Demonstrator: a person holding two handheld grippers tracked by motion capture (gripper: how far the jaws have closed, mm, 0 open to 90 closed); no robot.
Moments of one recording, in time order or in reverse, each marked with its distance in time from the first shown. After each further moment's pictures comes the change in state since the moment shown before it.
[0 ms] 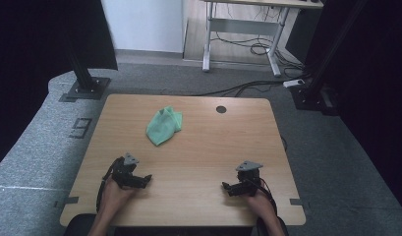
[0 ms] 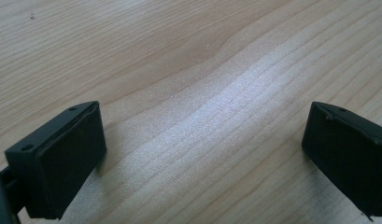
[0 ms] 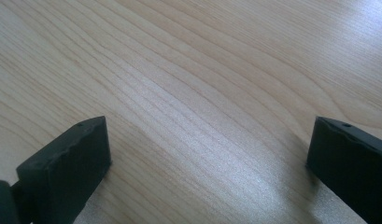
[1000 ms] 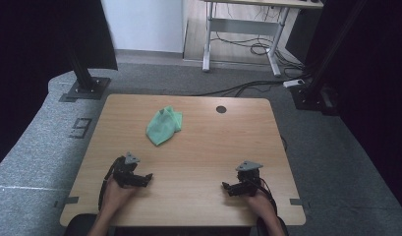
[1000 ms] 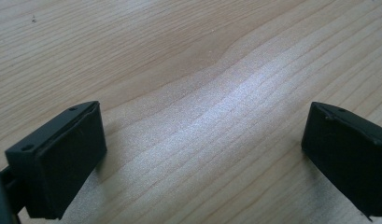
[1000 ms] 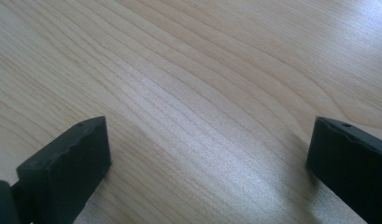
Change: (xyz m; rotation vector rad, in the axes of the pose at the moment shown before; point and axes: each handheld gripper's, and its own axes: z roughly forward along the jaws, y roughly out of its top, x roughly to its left) left arm -0.001 0.003 0.003 -0.002 0.005 -0.010; right arm 0.000 0.000 0.000 0.000 0.000 0.000
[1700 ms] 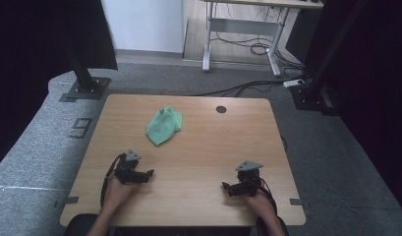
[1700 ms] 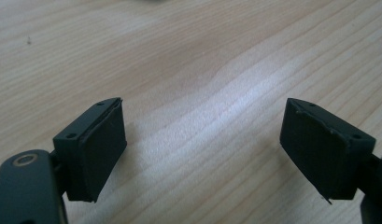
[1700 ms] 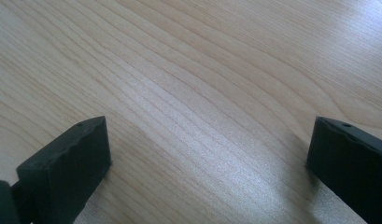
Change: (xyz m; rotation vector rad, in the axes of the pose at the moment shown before) left arm -0.001 0.014 -0.001 -0.018 -0.025 0.002; right arm 0.000 0.000 0.000 0.000 0.000 0.000
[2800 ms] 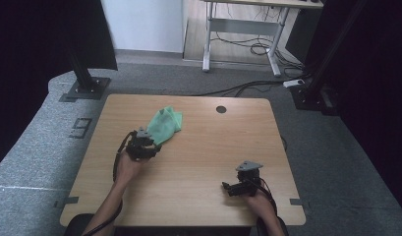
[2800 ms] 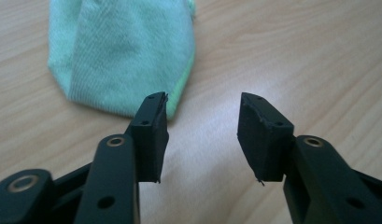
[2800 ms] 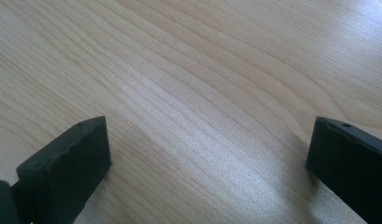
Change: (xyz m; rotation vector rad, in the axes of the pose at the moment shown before) left arm 0.016 0.076 0.023 -0.065 -0.037 0.037; right arm 0.000 0.000 0.000 0.000 0.000 0.000
